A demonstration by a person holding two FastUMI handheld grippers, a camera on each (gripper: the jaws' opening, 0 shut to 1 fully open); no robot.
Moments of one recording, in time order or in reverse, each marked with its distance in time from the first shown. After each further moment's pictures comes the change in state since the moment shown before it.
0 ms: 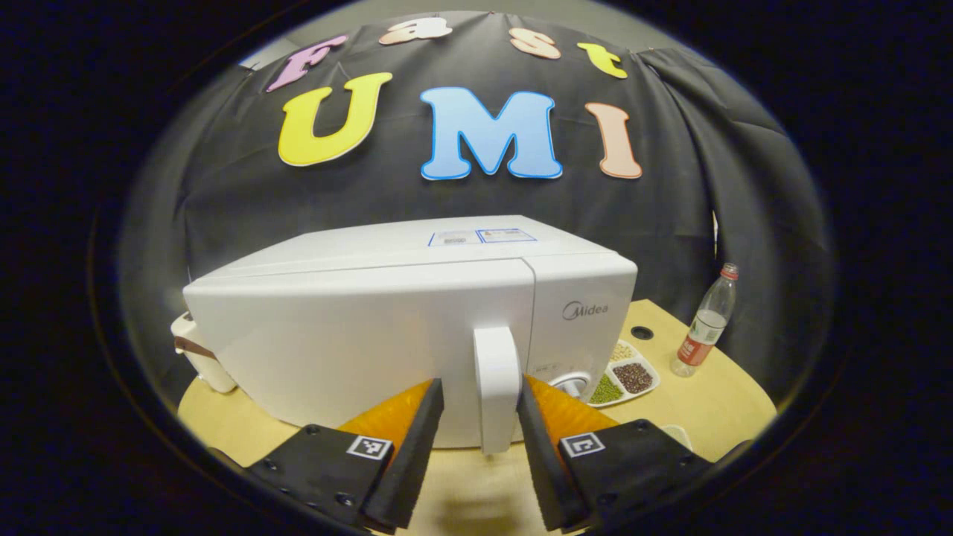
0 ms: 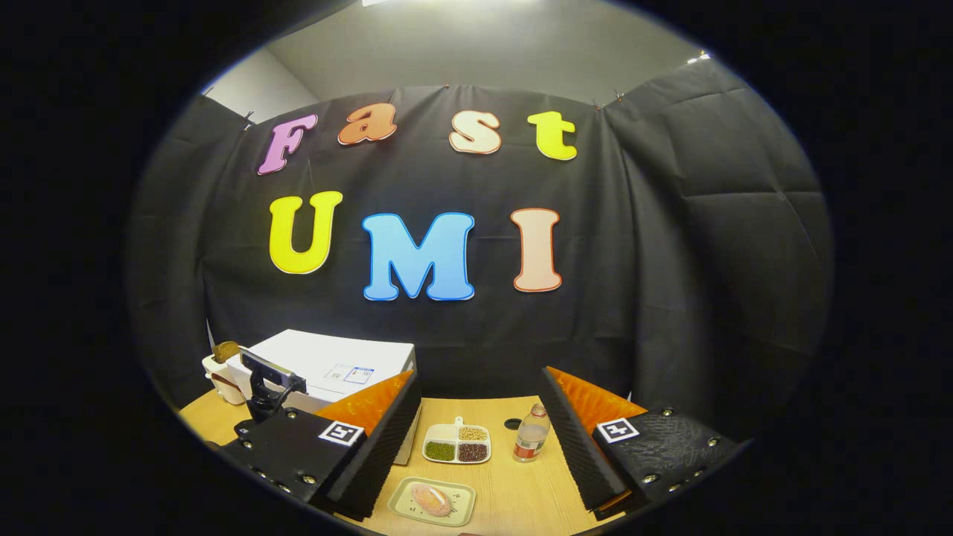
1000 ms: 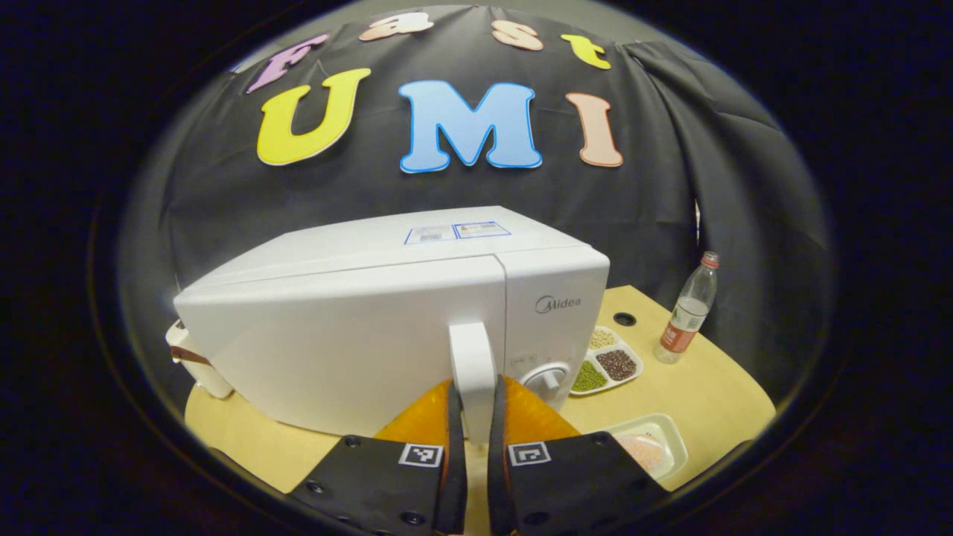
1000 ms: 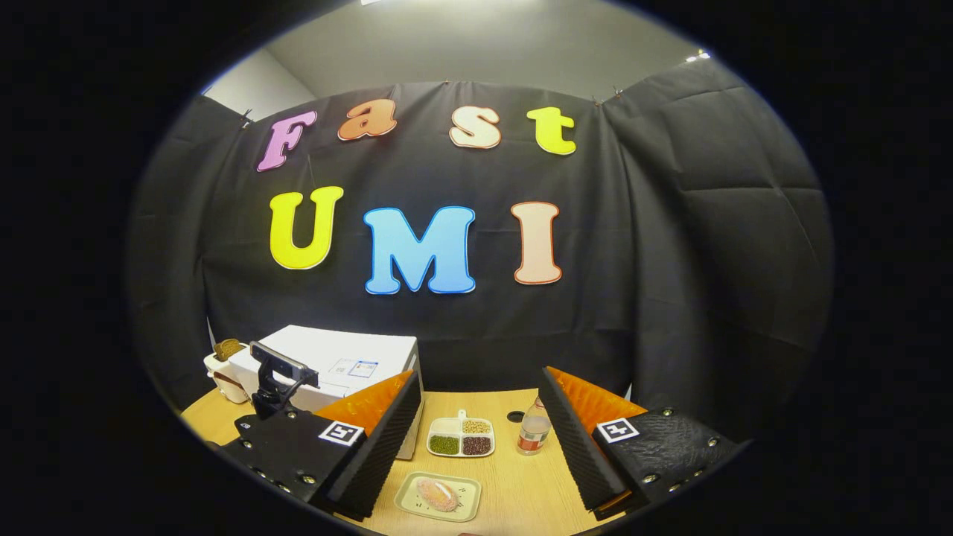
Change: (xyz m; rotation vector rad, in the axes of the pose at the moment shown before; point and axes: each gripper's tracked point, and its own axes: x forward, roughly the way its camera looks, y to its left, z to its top) left arm -0.011 -0.006 -0.001 0.032 0.053 -0.045; right arm -0.011 0.009 -0.008 0.008 0.019 -0.006
